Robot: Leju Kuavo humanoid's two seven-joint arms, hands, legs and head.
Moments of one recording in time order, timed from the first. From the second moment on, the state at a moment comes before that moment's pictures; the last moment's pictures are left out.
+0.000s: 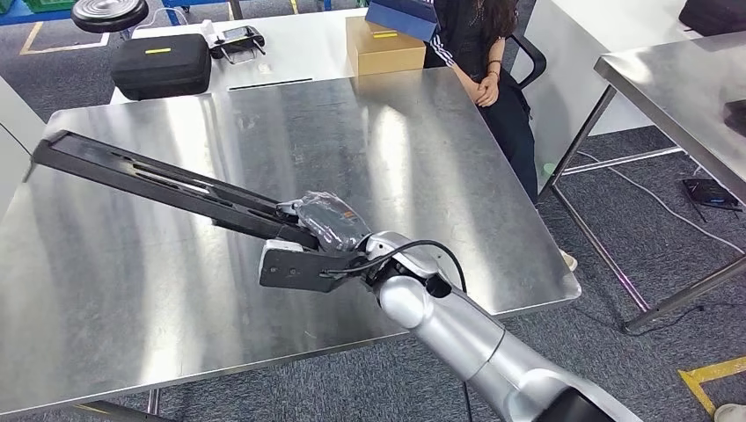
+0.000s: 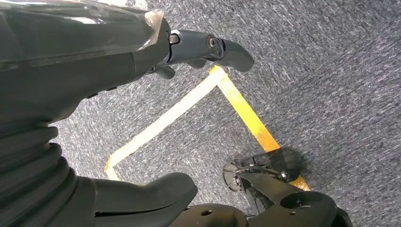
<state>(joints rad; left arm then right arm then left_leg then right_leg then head) -0.06 0.02 -0.74 -0.21 0.51 0.32 -0.24 -0.78 0.12 0.91 -1.15 0.37 0.00 -0.06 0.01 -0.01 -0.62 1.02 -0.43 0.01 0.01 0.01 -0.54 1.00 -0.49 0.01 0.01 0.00</state>
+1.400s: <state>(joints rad) -0.07 0.01 -0.76 -0.22 0.58 0.38 -0.23 -1.08 0.17 1.12 -0.47 0.97 -0.07 0.16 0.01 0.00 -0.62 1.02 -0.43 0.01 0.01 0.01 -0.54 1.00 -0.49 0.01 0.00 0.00</state>
